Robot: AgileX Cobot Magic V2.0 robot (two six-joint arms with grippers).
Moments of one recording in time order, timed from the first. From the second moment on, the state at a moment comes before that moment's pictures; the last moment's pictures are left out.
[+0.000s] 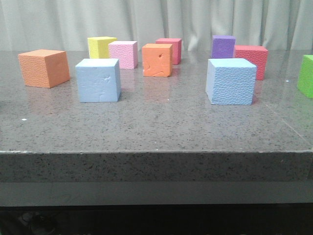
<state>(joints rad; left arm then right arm) -0.01 -0.01 0.01 -0.07 0.04 0.02 0.02 -0.01 0.03 0.08 -0.02 0.00</state>
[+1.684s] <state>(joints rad) -0.01 0.38 -0.72 -0.07 0.63 0.02 0.02 0.42 -0.60 0.07 0.64 0.01</state>
